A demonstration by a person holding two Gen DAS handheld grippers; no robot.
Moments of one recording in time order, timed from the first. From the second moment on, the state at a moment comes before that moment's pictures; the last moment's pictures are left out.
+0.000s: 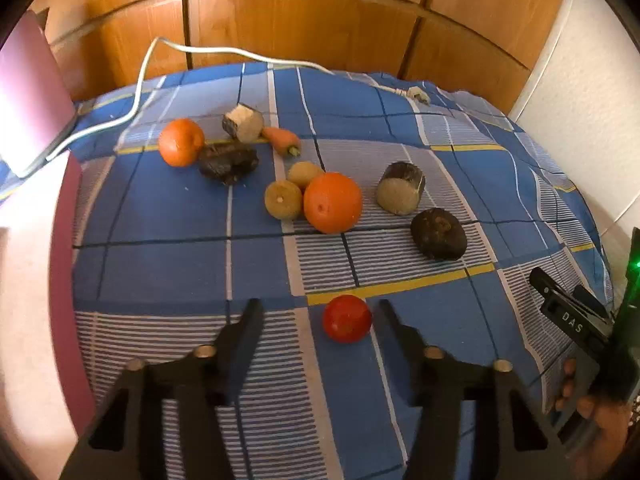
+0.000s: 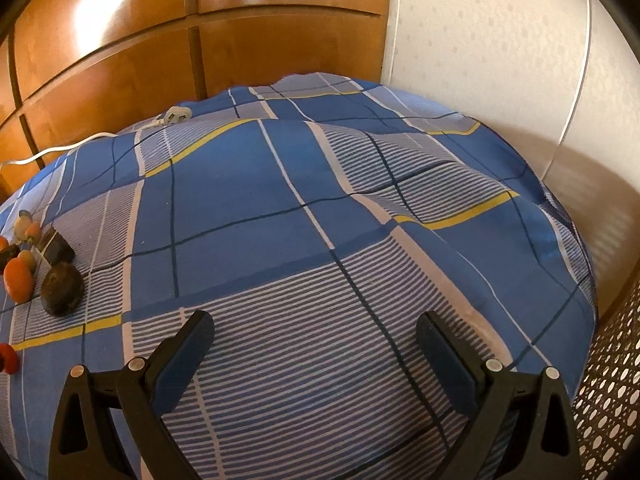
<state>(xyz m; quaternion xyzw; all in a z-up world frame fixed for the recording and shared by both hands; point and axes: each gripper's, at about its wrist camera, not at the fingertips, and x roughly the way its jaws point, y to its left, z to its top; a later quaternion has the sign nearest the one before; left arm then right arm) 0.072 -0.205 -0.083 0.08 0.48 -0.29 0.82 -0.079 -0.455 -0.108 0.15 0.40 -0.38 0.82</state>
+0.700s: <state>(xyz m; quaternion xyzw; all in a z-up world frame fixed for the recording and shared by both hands) 0.104 -0.024 -0.030 -0.06 0.43 -0.13 0.89 -0.078 -0.455 -0.112 0.16 0.39 -0.37 0.83</state>
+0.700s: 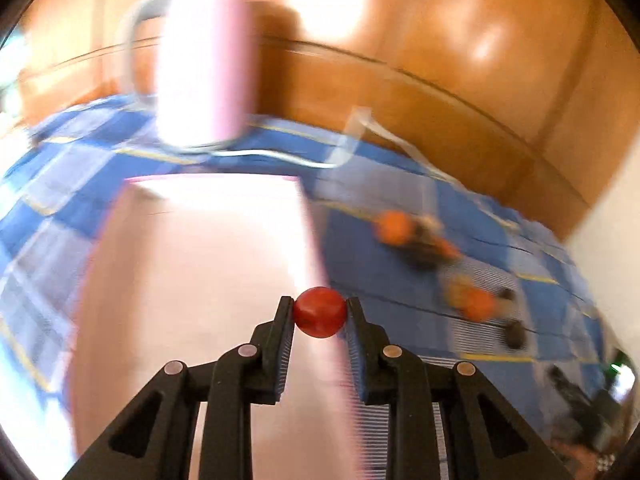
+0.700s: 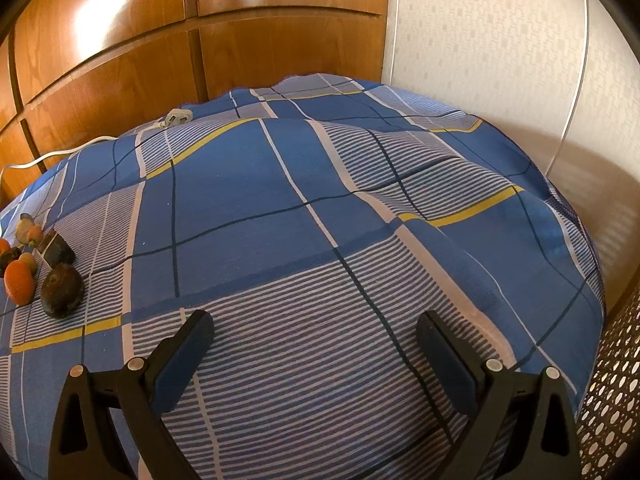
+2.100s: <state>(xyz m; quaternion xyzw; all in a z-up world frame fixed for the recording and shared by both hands) 0.012 0.064 -0.047 -0.09 0.41 0.02 0.91 -0.076 -0.454 -0.109 0.16 0.40 -0.37 0.82</state>
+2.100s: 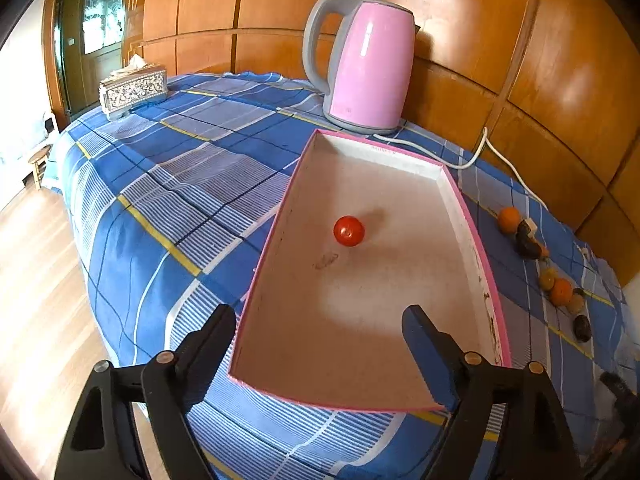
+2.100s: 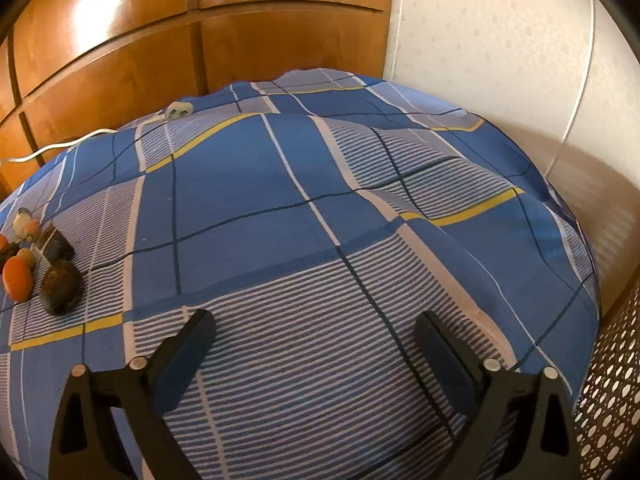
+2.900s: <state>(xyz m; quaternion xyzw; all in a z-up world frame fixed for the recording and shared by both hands) 0.004 0.064 -0.036 -0.09 0.40 0.02 0.91 0.023 -0.357 -0.092 0.07 0.45 -0.14 0.88</state>
